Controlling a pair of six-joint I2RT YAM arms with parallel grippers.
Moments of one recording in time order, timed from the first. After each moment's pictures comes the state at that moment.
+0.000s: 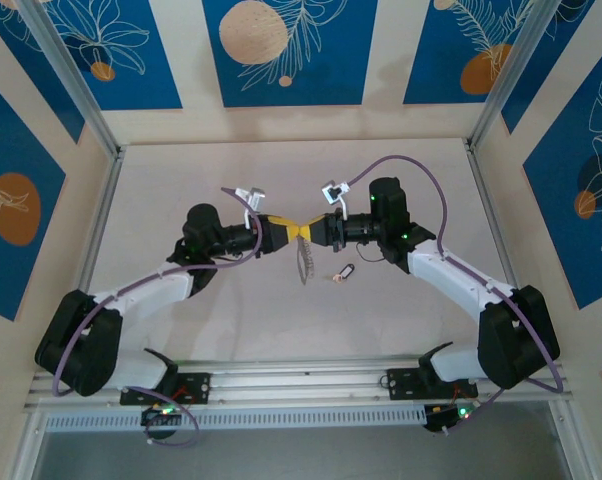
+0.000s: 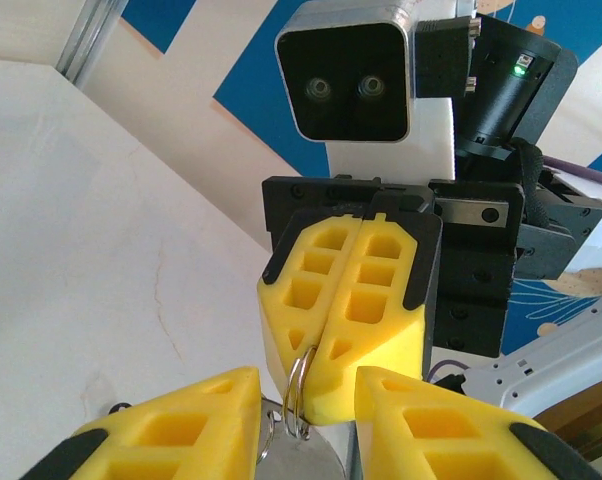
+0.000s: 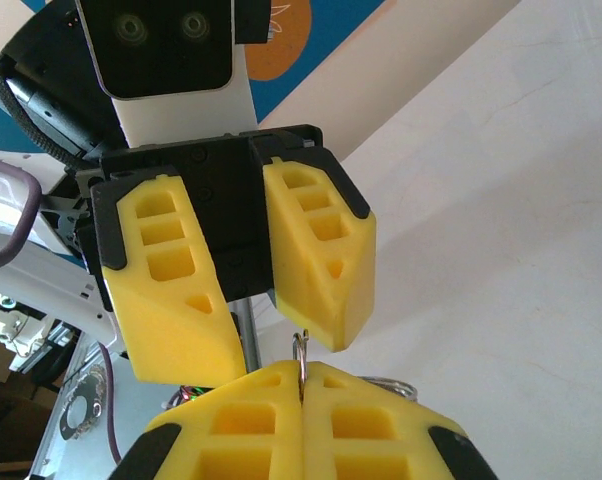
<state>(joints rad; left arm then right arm) -0.53 1.35 0.69 0.66 0.82 -0.67 0.46 1.35 0.89 0.11 -0.97 0.40</state>
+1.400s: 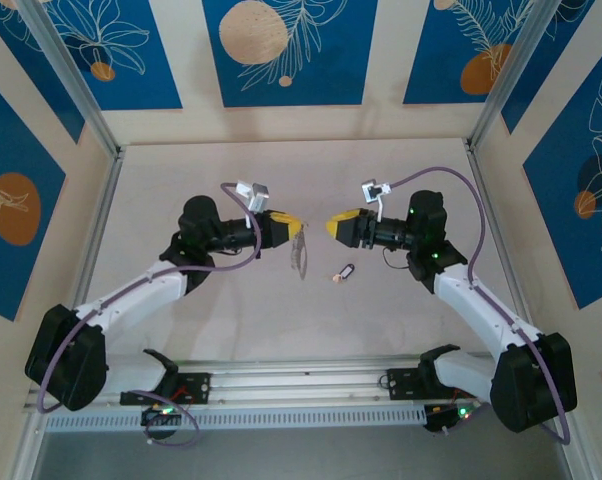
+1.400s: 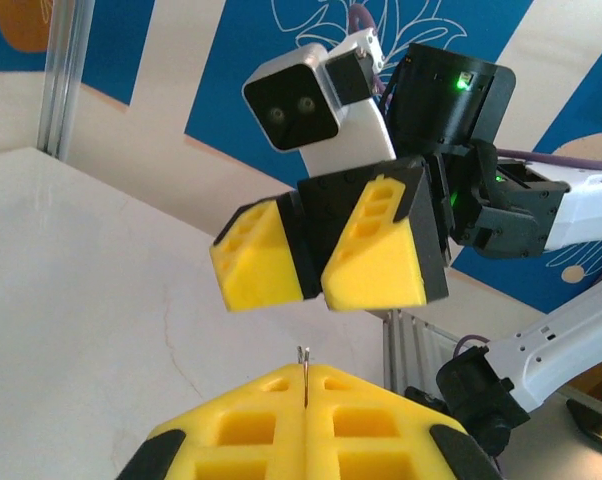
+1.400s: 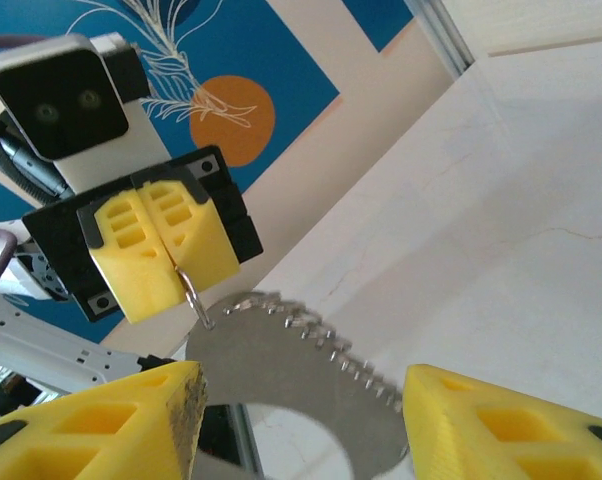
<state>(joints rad) -0.56 1.27 0.79 0.49 0.84 -0.40 0.32 1.11 0.72 0.22 -0.94 0.56</state>
